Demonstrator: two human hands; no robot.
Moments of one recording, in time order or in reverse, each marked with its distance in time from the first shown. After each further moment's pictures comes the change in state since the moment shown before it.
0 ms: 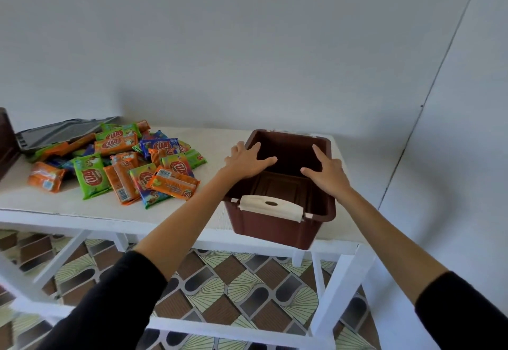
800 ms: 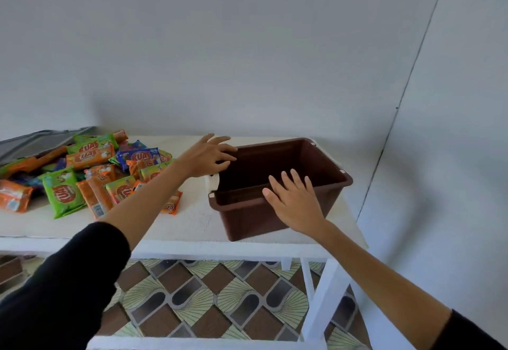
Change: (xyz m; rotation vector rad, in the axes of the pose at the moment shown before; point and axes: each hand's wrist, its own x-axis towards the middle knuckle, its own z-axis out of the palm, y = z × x) left_hand 0.053 -0.067 -0.030 0.555 0.131 0.609; right_hand -0.057 -0.026 0.023 -0.499 -0.073 -0.257
